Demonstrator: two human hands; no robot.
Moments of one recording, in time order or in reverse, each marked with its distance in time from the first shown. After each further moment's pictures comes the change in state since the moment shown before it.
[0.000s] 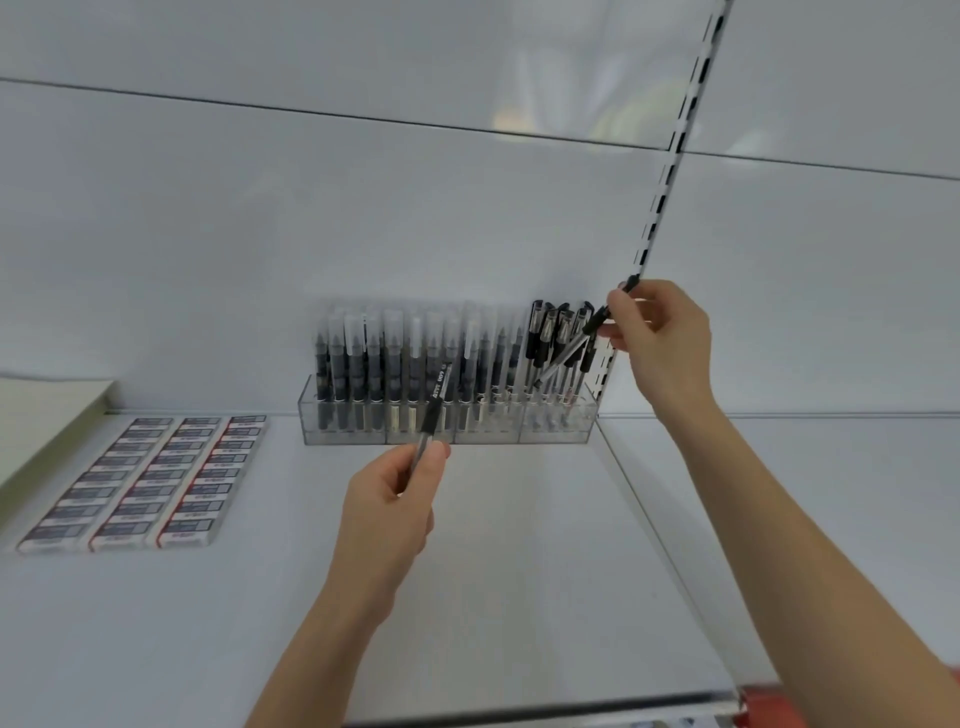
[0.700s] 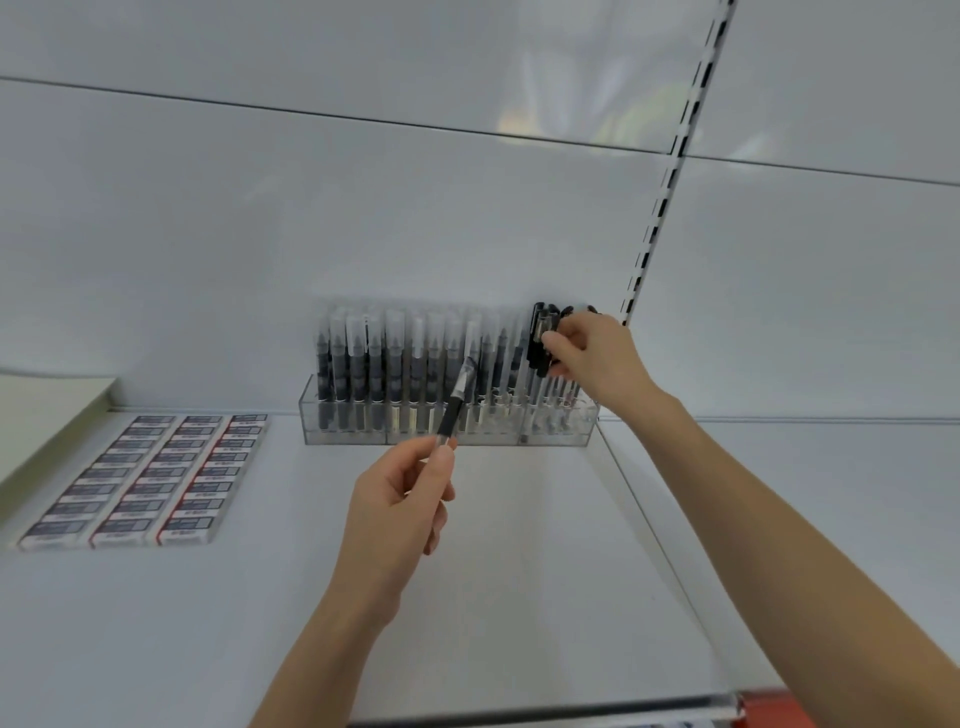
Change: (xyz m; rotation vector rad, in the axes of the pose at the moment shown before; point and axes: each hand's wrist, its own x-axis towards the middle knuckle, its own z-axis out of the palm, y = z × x) left_hand -0.005 0.005 0.004 -0.104 -0.044 -0.019; right_hand 0.008 0.013 0.032 -0.398 -0.429 0.012
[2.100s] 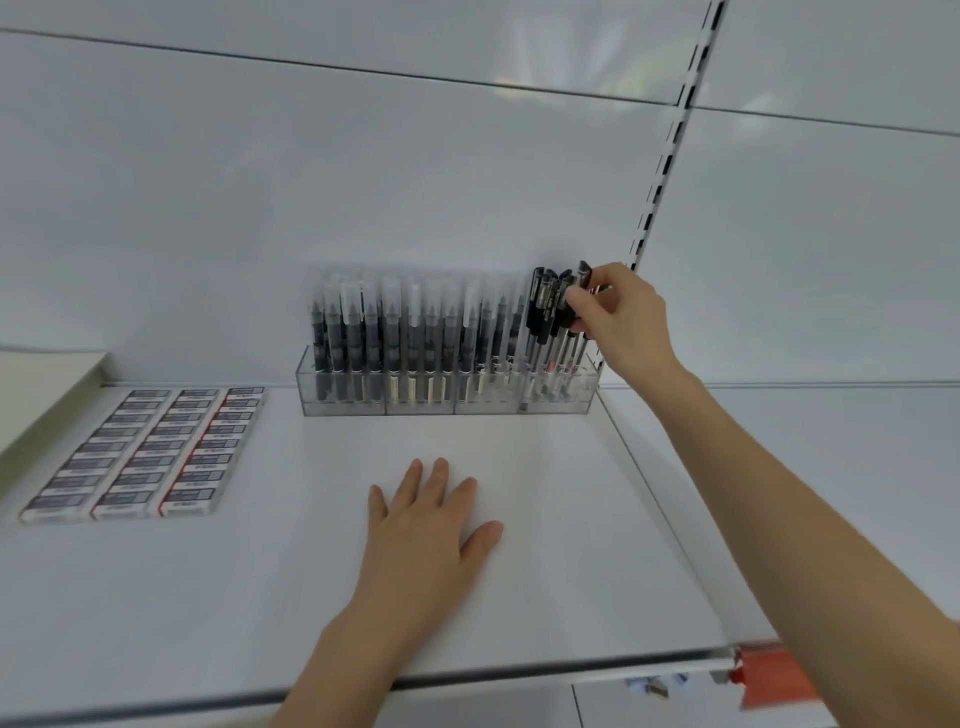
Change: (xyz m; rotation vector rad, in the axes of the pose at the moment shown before) left_hand -0.013 -0.040 -0.003 1.454 -0.395 0.047; right_hand -0.007 0.013 -0.006 0.141 0.230 -0.012
